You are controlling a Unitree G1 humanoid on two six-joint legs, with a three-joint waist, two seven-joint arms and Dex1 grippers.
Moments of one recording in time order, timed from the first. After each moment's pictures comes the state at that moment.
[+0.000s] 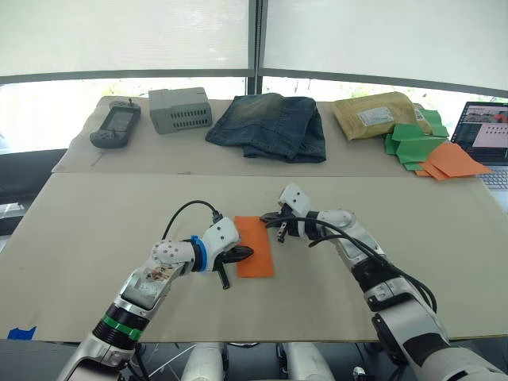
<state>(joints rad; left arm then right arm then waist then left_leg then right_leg) -0.30 0.51 -0.31 -0.14 -0.16 0.48 -0.86 -0.73 -0.29 0.28 0.61 0.08 0.14 0.84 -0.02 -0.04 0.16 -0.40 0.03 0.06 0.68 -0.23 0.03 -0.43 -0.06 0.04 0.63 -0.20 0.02</state>
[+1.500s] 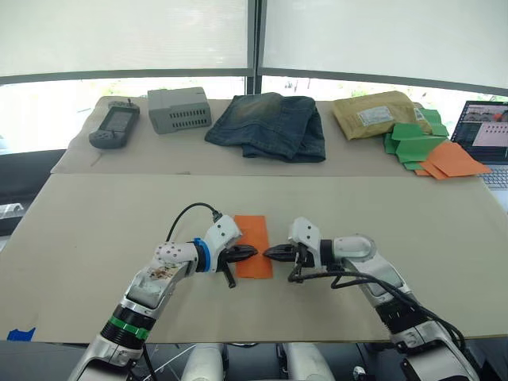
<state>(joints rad) -0.29 0.45 -0.26 -0.11 -0.21 0.52 -0.85 -0.36 -0.47 0.33 0.06 0.09 0.15 1.09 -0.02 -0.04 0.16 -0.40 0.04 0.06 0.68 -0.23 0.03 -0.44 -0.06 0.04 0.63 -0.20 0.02</state>
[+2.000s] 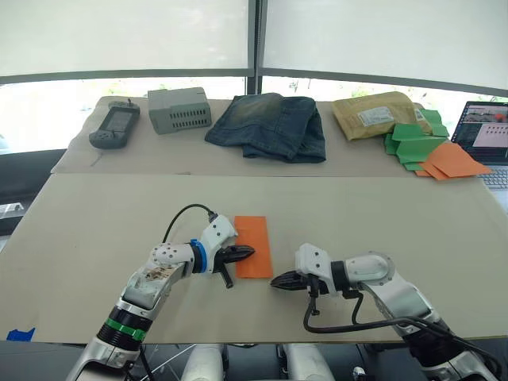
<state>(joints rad) -0.28 0.46 -0.24 -0.11 -0.24 0.53 -0.84 -0.21 -0.61 0.33 -0.23 0.15 0.33 1.11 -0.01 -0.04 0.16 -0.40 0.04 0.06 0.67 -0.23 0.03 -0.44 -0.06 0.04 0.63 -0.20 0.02</state>
